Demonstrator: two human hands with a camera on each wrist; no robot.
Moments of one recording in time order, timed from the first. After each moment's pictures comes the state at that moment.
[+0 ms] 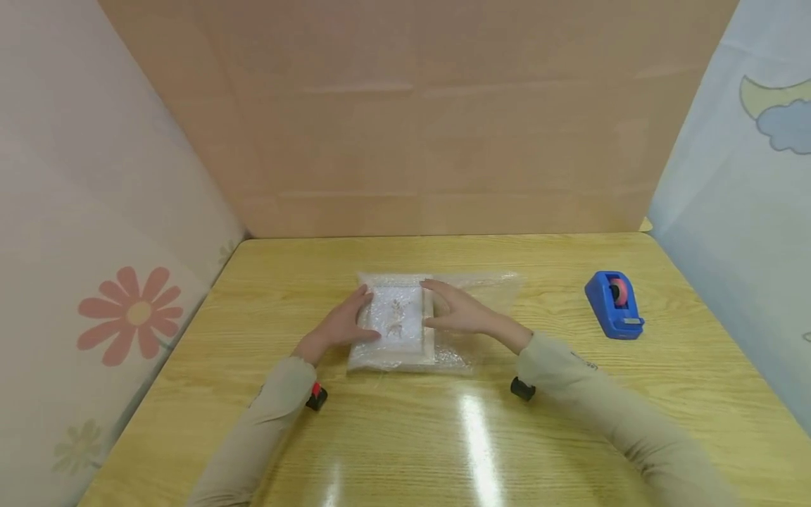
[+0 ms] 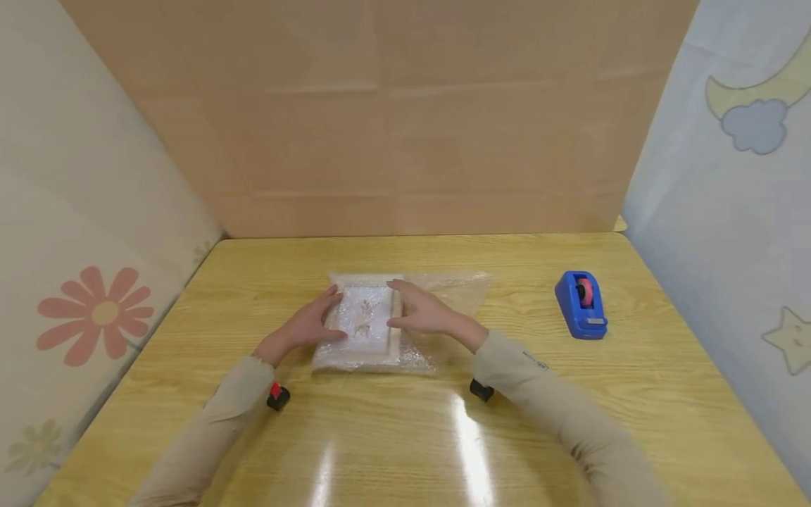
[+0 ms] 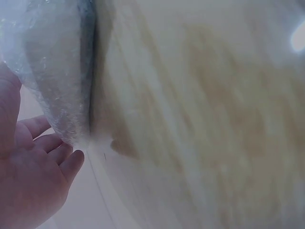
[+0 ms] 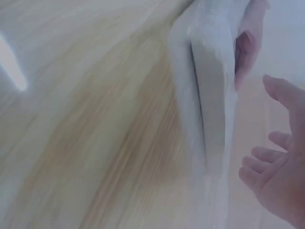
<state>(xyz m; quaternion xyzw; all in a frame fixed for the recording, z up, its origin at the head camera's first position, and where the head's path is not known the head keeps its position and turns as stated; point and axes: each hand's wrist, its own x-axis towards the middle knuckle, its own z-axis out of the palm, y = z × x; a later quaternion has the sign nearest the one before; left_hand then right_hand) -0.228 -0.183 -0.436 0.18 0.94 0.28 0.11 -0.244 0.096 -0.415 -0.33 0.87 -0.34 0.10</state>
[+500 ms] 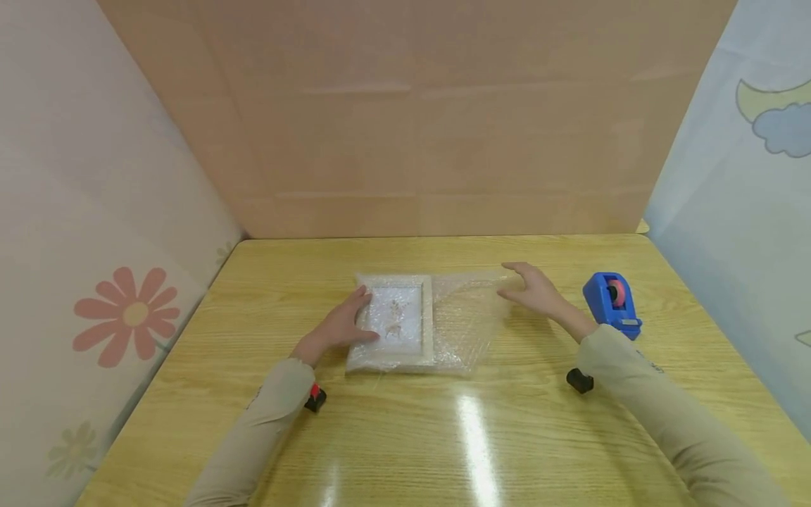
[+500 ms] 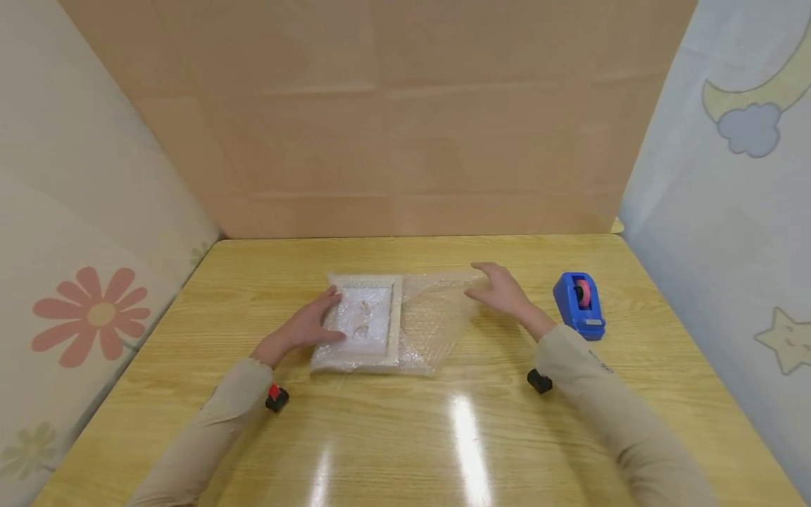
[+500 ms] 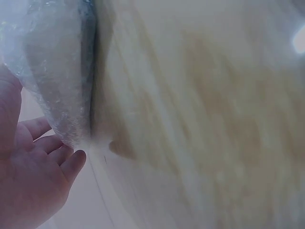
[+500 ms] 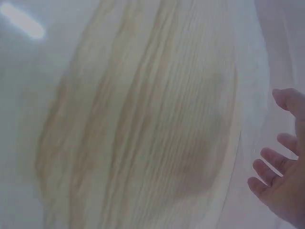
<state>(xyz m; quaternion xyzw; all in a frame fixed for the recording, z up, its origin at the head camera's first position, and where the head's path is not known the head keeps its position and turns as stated) -0.227 -0.182 -0.434 0.18 0.93 0.29 0.11 -0.274 0.216 -0.424 -0.19 0.92 -0.34 0.02</state>
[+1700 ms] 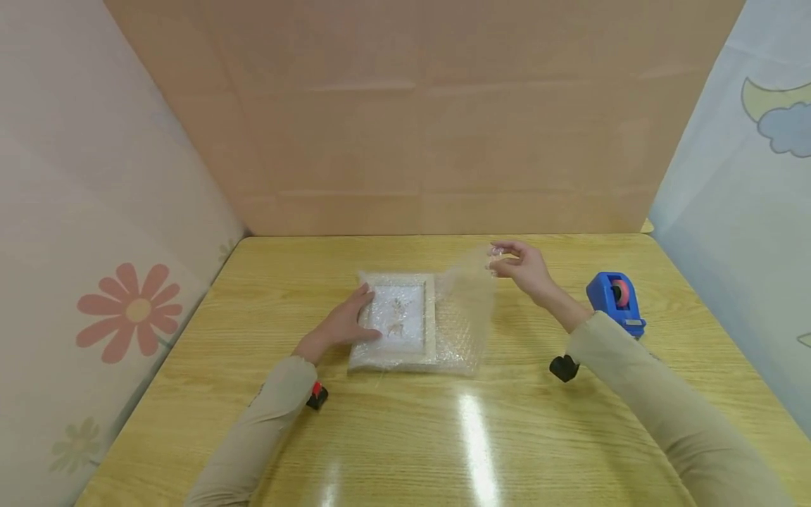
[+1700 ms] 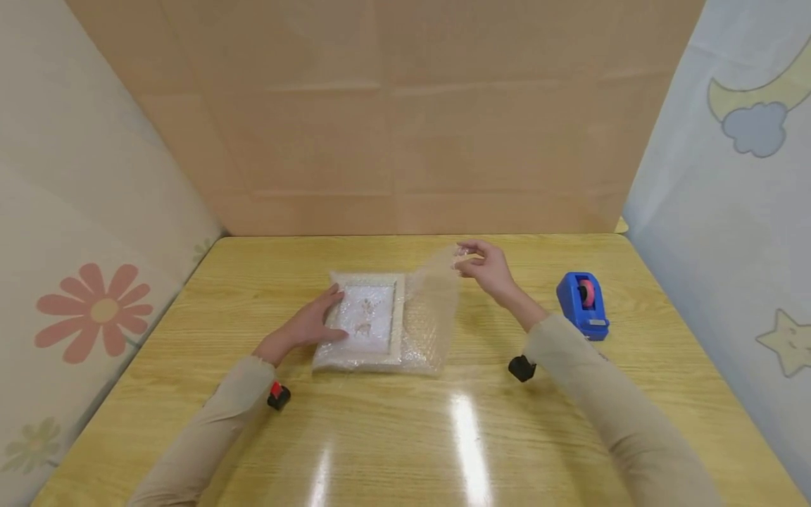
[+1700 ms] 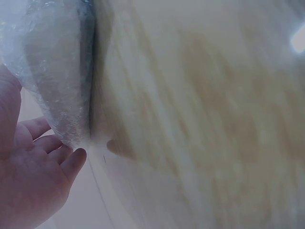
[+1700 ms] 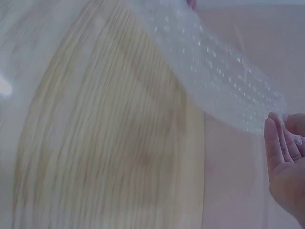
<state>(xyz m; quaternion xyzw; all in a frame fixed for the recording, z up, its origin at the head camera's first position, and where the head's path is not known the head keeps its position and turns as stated) -0.227 -0.182 -0.435 0.18 0.93 0.29 0.12 -0.274 0.180 -0.388 -0.14 0.76 -0.63 0.02</state>
